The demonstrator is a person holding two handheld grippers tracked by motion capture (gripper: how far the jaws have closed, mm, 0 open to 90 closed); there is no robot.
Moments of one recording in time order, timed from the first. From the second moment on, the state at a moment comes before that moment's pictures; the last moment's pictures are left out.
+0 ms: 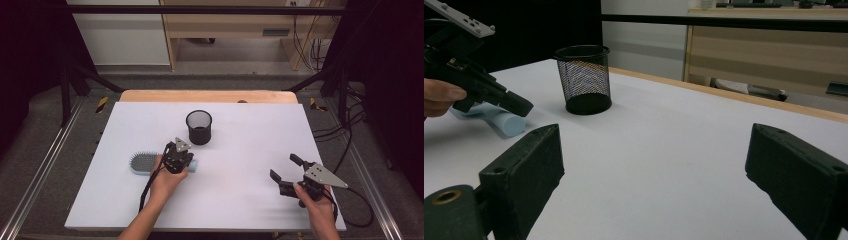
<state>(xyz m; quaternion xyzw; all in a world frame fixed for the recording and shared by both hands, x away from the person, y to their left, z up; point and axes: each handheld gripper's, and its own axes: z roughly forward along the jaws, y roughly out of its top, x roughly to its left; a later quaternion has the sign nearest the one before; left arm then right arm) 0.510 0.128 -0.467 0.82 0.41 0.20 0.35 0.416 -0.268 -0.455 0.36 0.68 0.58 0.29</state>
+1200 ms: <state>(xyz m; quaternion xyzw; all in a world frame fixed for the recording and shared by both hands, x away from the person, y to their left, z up) 0.479 0.138 -0.468 0.85 0.33 0.19 0.36 0.416 -0.265 -0.457 0.35 0.68 0.57 0.29</state>
